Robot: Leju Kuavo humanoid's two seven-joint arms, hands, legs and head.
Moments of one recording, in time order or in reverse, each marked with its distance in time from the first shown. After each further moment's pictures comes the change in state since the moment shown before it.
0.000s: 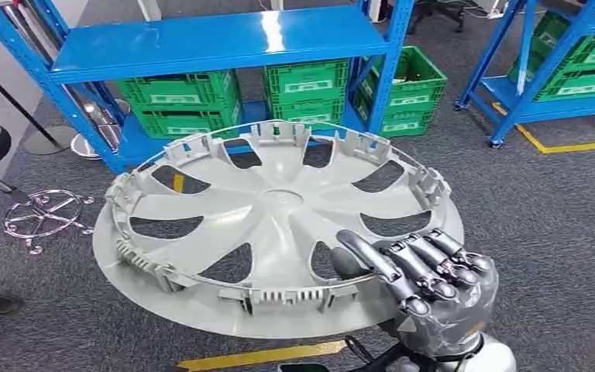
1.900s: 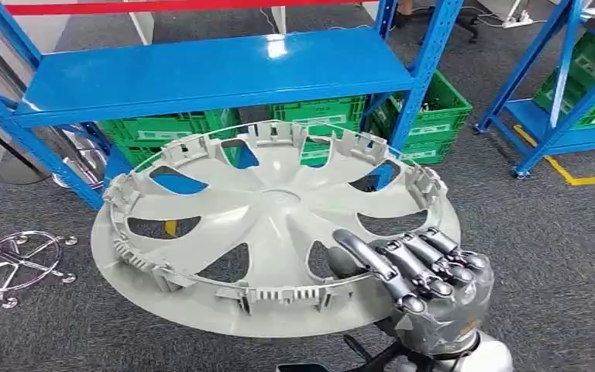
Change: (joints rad) left arm 0.009 0.023 0.029 0.002 0.066 0.018 0.024; right arm -0.019 -0.032 0.026 0.009 0.001 0.000 0.047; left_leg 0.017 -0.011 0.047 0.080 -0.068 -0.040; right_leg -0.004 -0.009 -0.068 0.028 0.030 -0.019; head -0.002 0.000
